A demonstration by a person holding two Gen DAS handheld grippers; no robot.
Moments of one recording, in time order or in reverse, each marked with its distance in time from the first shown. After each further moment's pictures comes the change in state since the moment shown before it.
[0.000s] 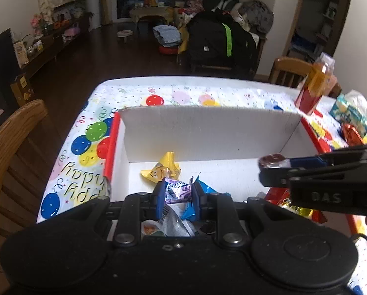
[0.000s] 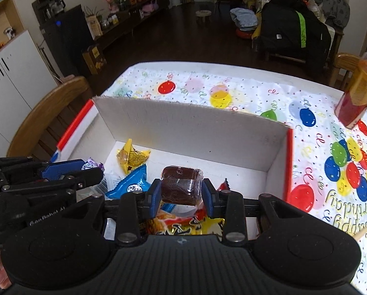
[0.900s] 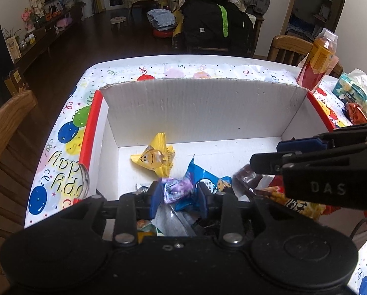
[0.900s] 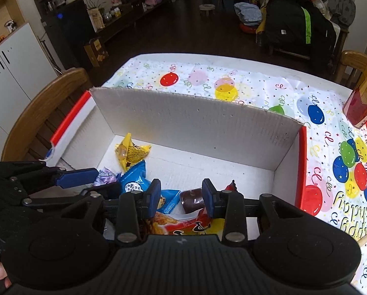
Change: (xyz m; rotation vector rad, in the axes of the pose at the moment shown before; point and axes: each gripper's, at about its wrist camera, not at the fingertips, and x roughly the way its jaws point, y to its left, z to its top) left arm 0.022 -0.010 -0.007 0.027 0.082 0.000; right arm 0.011 0.000 0.001 -0.009 0.021 0.013
